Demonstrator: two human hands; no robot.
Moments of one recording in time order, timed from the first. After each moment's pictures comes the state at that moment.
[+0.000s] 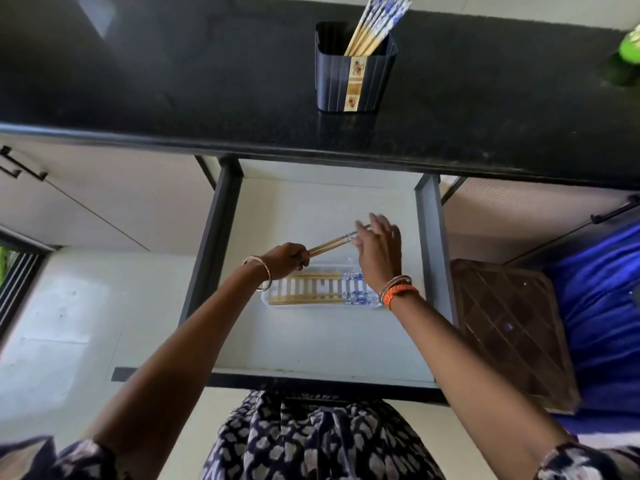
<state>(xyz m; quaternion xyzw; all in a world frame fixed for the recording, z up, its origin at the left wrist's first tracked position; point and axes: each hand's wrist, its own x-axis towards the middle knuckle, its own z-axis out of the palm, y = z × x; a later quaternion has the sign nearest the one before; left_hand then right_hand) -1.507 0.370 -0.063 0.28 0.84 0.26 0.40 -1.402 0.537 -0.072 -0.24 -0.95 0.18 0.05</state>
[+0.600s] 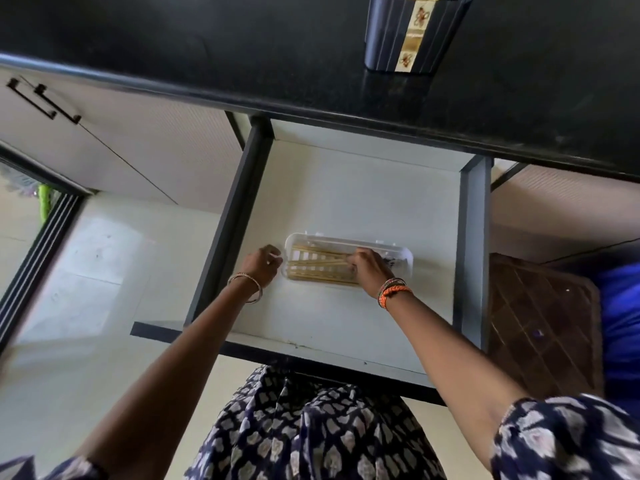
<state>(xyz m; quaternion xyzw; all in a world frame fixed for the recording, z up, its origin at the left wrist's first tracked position) -1.485 0.290 -0.127 0.04 0.91 0.29 0.29 -1.400 0.509 -0.149 -0.06 -0.96 0.23 -0.16</state>
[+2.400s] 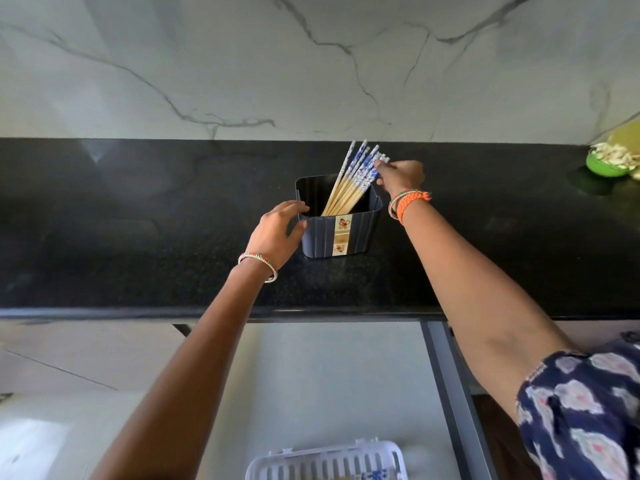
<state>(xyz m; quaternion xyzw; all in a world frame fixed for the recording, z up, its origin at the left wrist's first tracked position) -1.738 0.520 0.057 0.37 0.86 0.36 -0.03 -1.707 0.753 0.089 -0.42 -0.68 0.53 0.30</state>
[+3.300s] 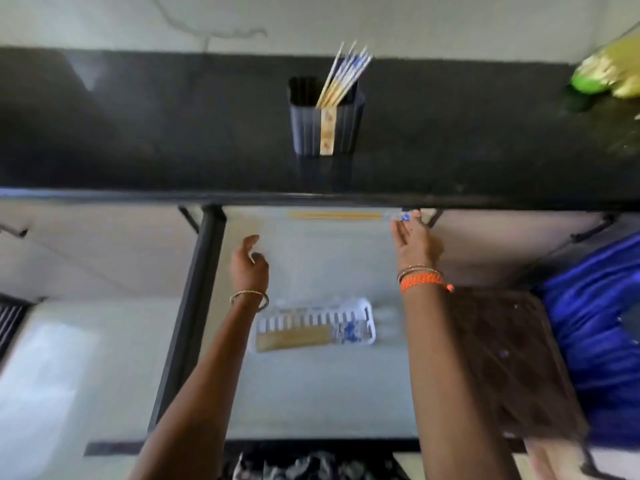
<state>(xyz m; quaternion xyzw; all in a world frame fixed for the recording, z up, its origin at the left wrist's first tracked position) -1.532 0.397 -0.050 -0.01 0.85 0.52 0.03 -1.438 0.614 0.008 -0.47 -0.22 0.78 0.35</state>
